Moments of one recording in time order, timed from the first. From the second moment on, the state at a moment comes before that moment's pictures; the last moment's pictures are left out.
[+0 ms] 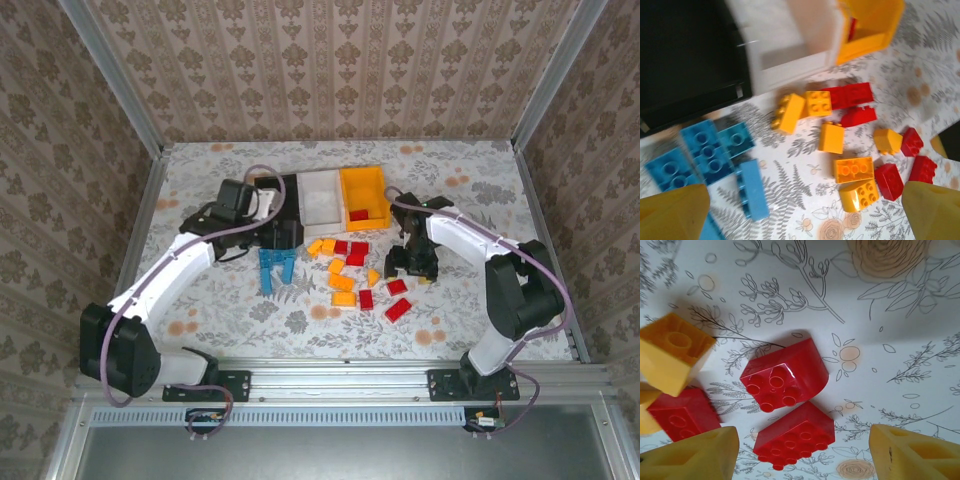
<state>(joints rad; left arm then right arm) -0.47 1.32 1.05 -0.60 0.35 -0.26 0.37 1.67 1.15 -1.09 -0.11 0.49</state>
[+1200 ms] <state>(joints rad) -0.50 1.22 0.97 -0.57 0.23 -0.23 0.43 1.87 1.18 -1.04 -0.08 0.45</state>
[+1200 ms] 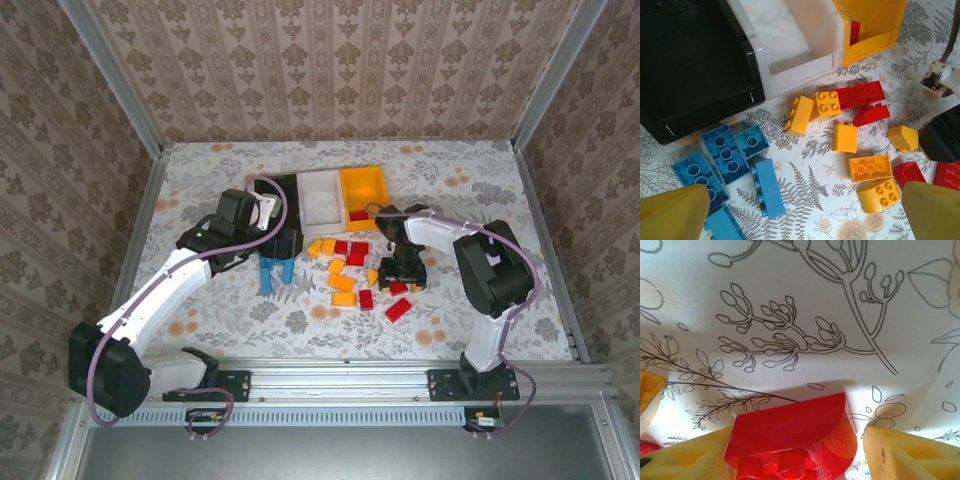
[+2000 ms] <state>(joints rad) -0.45 1.22 0.96 -0.57 0.23 -0.25 0.44 1.87 1.26 -1.06 -0.04 0.42</state>
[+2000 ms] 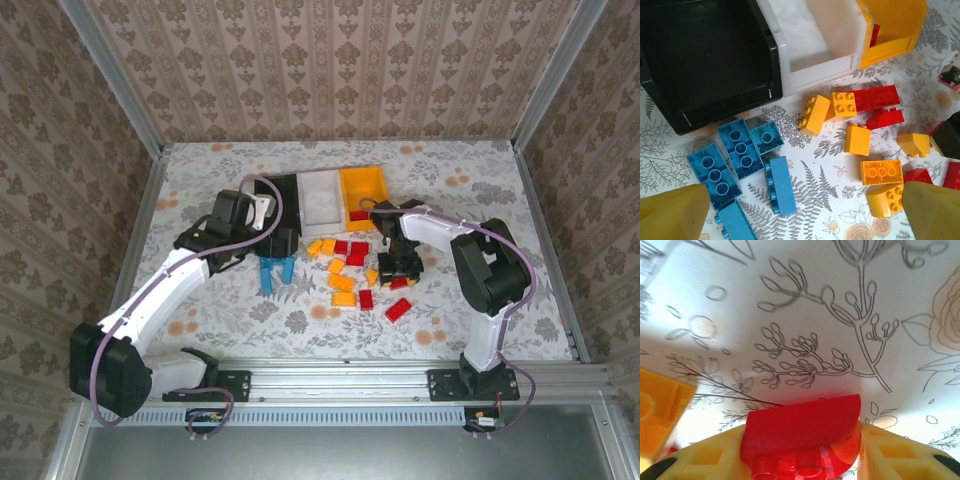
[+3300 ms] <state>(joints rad) -0.23 1.34 1.03 -0.84 0.35 -0.35 0.36 2.40 2.34 -1.32 -0.06 0.43</state>
